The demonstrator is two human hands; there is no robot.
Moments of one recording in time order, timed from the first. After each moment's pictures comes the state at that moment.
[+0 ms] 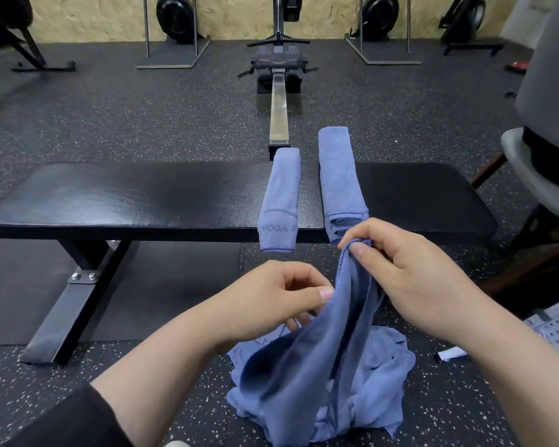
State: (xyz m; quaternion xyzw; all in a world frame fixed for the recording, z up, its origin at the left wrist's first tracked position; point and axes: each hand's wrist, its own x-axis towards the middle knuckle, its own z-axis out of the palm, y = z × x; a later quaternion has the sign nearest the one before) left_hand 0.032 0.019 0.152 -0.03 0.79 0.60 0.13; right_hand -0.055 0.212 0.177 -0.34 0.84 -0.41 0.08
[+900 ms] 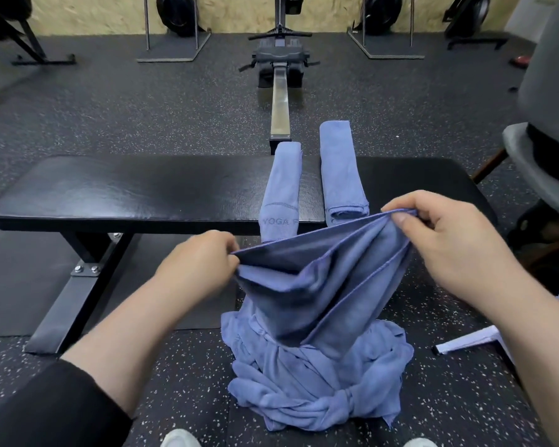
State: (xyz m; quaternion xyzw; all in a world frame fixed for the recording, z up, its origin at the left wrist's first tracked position) left_hand 0.027 -0.052 0.141 -0.25 0.95 0.17 0.06; right_hand -0.088 0.239 0.177 -0.27 0.88 -0.39 -0.04
